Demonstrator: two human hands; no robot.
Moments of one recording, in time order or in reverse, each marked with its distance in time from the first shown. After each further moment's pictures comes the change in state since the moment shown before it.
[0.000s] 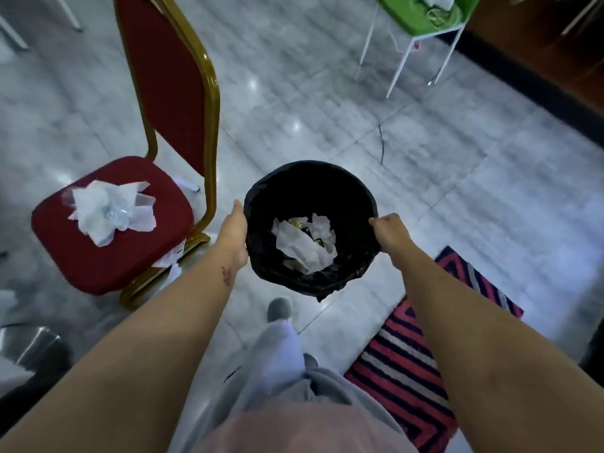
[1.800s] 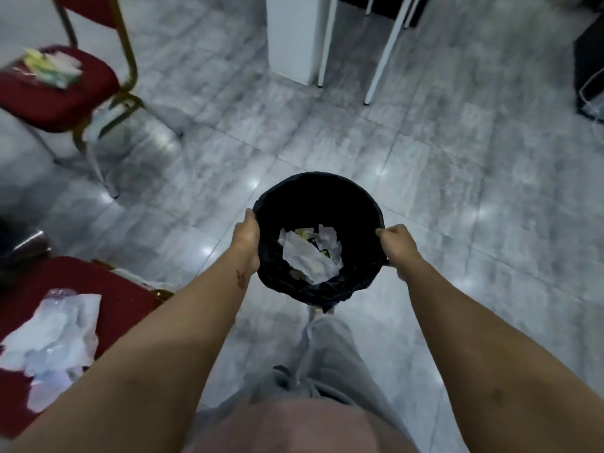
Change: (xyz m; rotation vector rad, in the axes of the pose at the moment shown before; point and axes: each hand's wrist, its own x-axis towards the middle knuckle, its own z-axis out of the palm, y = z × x) left_hand 0.567 0.655 -0.141 -0.952 0.730 0.105; right_hand 0.630 -0.880 0.415 -0.556 -0.696 -0.573
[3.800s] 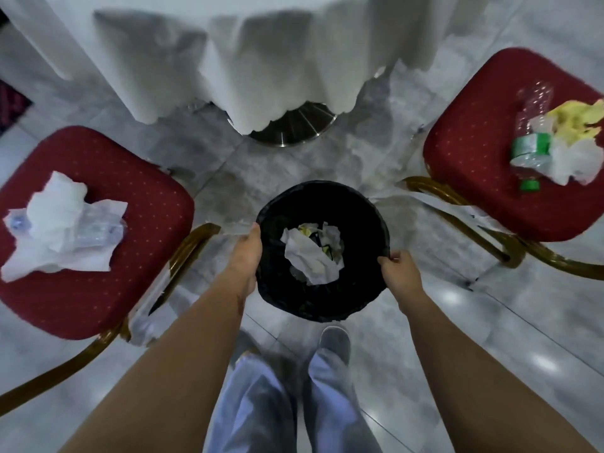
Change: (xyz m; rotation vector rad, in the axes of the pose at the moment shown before) left_hand 0.413 0.241 -0.375 -1.230 1.032 -0.202; right_hand 0.258 -0.506 0.815 -1.193 -1.048 -0.767
